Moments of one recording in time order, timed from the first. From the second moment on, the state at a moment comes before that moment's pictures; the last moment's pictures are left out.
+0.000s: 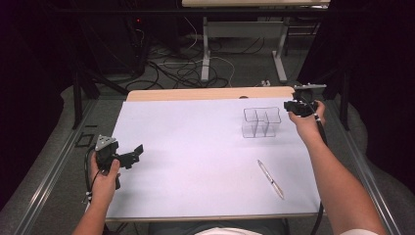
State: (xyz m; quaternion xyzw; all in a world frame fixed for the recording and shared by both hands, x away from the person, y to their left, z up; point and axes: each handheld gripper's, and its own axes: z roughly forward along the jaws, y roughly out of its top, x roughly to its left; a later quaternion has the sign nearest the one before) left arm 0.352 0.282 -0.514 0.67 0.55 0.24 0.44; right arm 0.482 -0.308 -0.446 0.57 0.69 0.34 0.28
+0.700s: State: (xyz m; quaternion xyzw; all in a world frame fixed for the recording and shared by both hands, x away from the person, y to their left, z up) left arm 0.353 0.281 -0.515 0.67 0.55 0.24 0.44; right arm 0.500 -0.306 -0.481 0.59 0.70 0.31 0.24
